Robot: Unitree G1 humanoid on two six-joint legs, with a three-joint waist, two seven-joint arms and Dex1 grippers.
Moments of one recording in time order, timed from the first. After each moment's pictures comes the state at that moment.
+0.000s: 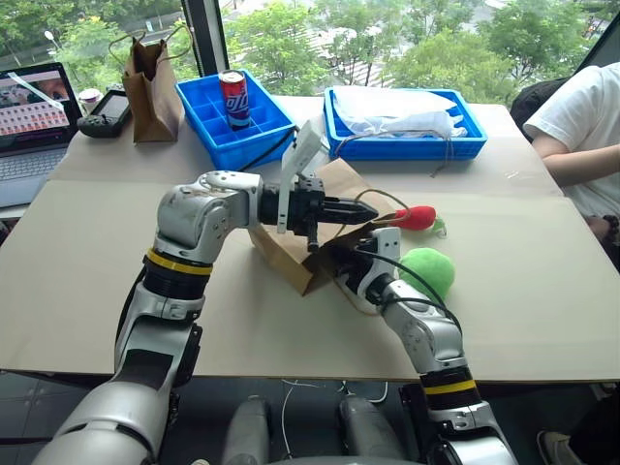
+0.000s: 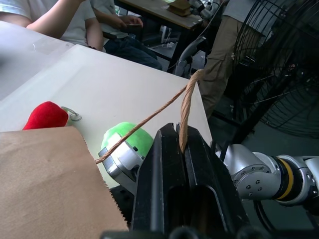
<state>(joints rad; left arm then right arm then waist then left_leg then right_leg) -0.95 0.35 -0.12 0.07 -0.54 0.94 -1.08 -0.33 -0.13 0.13 0.05 0.33 0.41 0.29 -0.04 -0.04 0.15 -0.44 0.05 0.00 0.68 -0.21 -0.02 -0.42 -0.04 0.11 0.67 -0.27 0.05</state>
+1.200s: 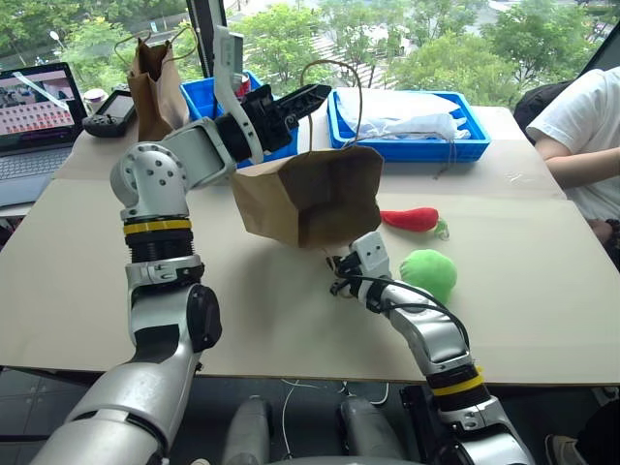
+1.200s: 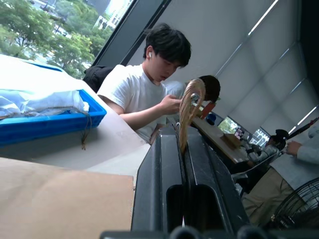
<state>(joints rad) -1.13 0.24 0.38 0.31 -0.81 1.09 -0.51 -0.33 -0.19 0.21 0.00 0.13 0.45 0.39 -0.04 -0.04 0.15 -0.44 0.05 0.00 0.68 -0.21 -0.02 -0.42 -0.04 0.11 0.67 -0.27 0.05</state>
